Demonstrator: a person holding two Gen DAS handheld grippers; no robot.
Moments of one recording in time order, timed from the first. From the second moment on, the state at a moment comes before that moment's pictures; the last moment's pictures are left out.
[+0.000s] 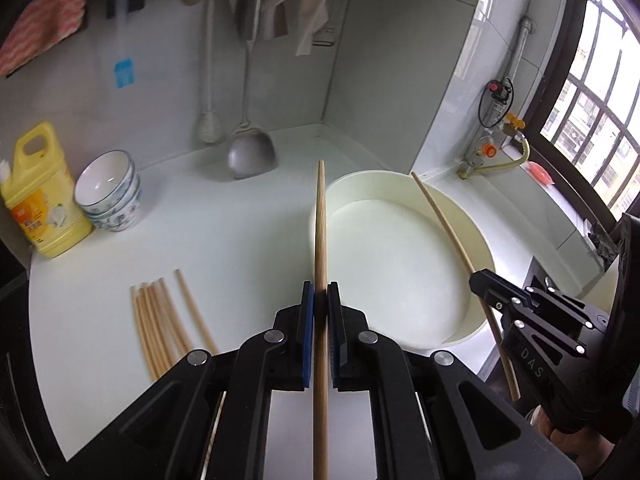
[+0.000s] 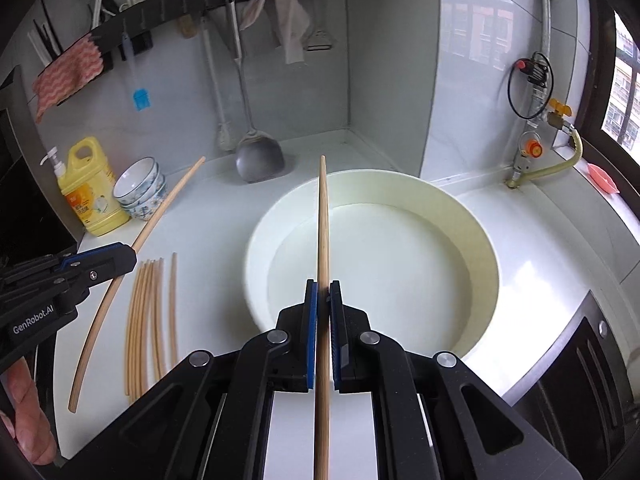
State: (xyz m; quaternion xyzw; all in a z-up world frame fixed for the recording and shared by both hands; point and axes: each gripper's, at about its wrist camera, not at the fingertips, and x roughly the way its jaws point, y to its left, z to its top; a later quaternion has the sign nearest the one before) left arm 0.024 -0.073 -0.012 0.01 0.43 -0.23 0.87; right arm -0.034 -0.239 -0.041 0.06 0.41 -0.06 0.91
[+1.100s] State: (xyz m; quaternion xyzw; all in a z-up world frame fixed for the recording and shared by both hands) left arm 0.127 -0.231 -0.148 0.03 0.55 -0.17 0.82; right arm 0.081 -0.357 -0.157 0.12 0.53 0.01 0.84
